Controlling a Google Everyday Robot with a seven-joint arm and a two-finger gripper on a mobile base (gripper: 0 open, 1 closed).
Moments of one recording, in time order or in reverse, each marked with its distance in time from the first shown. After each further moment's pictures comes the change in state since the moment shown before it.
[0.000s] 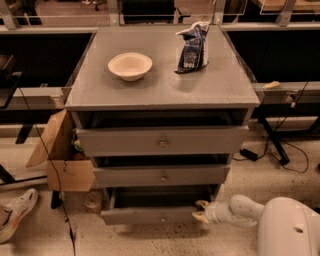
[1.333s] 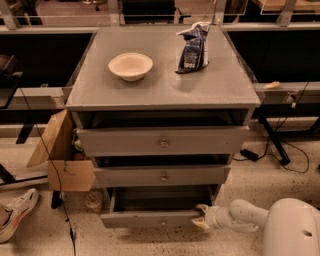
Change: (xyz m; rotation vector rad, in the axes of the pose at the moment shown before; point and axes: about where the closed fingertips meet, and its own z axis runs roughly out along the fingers) arm 0.007 0.021 -0.002 0.008 0.022 -0.040
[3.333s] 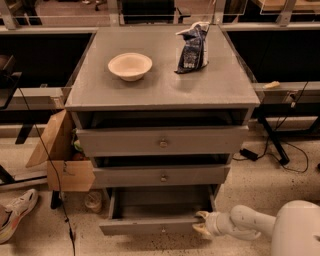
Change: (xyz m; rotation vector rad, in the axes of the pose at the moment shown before) arm 0.003 0.023 -0.010 0.002 0.008 -0.016
